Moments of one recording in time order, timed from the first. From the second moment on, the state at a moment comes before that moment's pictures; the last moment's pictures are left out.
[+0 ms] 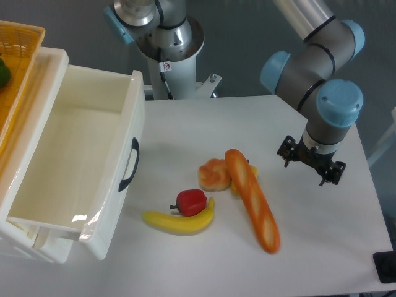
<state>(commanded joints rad) 2.75 -2.07 -1.45 -1.15 1.60 1.31</state>
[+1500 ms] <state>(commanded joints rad) 2.65 -2.16 -1.39 -1.14 1.51 0.21</state>
